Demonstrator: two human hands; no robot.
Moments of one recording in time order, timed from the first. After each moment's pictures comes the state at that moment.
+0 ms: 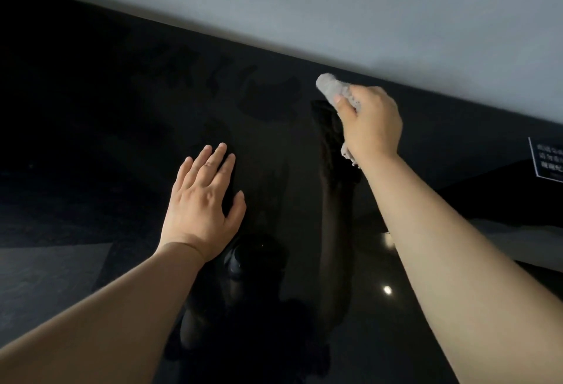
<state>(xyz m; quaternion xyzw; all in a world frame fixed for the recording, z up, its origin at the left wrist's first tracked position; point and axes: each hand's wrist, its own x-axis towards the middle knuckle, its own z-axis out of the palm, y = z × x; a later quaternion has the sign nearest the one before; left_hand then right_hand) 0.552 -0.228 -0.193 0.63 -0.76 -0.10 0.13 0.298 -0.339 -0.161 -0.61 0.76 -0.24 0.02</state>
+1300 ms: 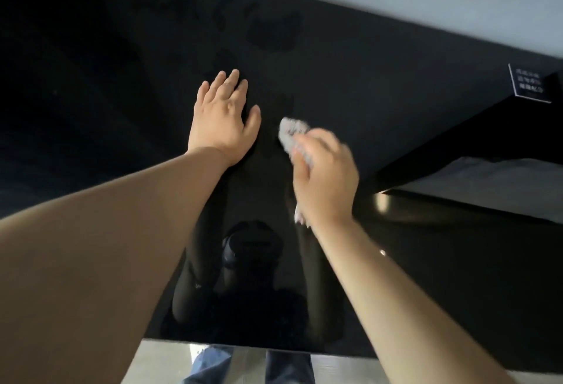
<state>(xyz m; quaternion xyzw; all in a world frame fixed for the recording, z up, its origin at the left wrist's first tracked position) 0.557 -0.227 -0.198 0.61 -0.76 -0.12 0.17 0.405 -0.124 -0.178 -0.62 0.74 -0.25 0.06</state>
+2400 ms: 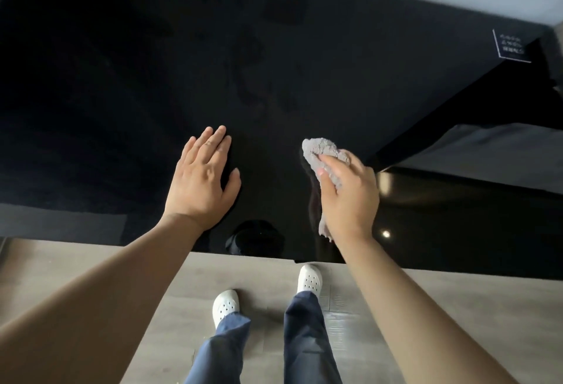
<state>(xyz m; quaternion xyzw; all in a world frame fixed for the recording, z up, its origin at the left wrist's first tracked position) 0.654 -0.062 -0.192 0.56 -0.81 -0.11 0.14 0.427 -0.003 -0.176 -0.56 0.79 -0.25 0.07</state>
